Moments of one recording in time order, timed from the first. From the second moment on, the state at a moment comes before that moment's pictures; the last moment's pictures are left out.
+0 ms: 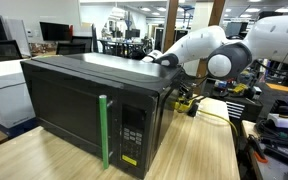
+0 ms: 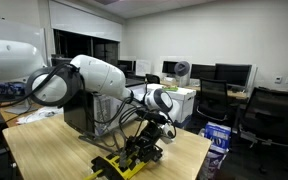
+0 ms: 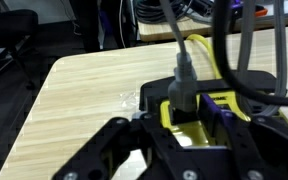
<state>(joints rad) -0.40 1.46 -0.16 -0.53 -0.33 0.90 -0.38</state>
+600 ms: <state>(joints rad) -0.42 1.46 -0.18 -0.51 -0.33 0.92 -0.38</state>
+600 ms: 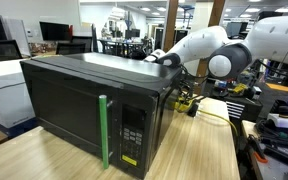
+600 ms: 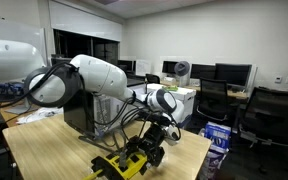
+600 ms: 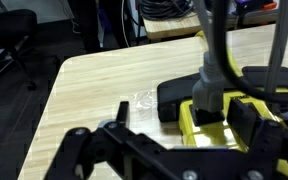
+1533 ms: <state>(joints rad) -0.40 1.41 -0.11 -0.34 -0.16 1.14 -0.33</state>
